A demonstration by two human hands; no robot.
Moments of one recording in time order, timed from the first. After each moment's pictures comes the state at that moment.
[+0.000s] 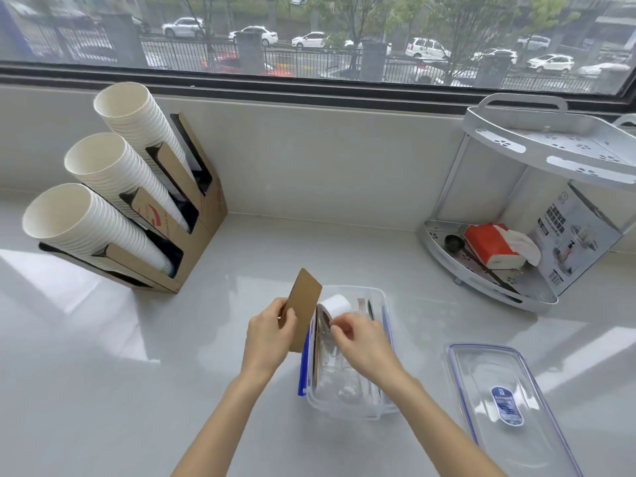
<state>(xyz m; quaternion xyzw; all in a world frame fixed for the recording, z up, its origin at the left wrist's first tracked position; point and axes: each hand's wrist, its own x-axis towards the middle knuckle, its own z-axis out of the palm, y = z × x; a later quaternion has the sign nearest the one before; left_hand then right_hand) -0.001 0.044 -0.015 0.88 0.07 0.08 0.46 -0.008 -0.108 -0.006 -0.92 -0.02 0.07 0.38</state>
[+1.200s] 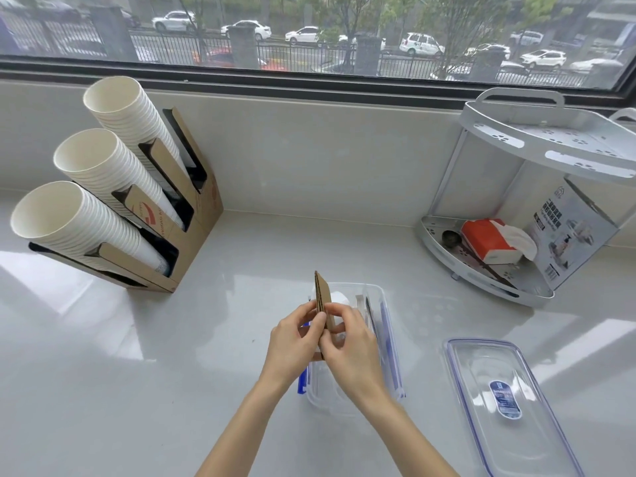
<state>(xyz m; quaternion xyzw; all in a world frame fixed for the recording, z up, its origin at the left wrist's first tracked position) -0.021 0.020 0.002 0.76 0.04 -0.06 0.65 -0.033 -0.080 -0.002 -0.85 0.01 -0.06 0.52</state>
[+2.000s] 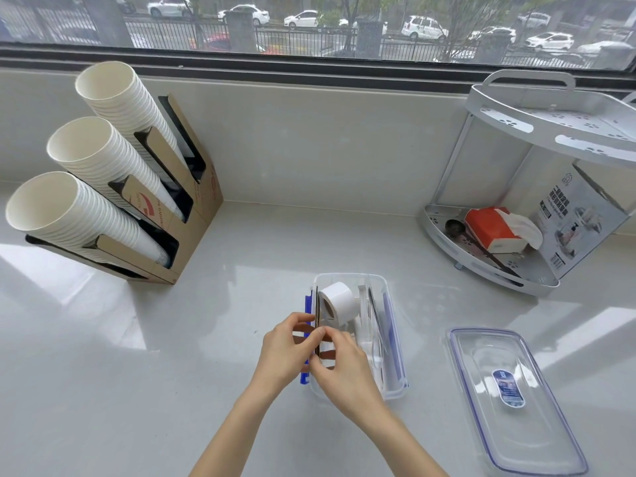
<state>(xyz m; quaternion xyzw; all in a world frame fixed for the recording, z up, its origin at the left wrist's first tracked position) -0.030 0.032 -0.012 0.80 0.09 -0.11 0.59 -0.051 -0.074 -0.031 -0.85 0.02 0.06 0.53</state>
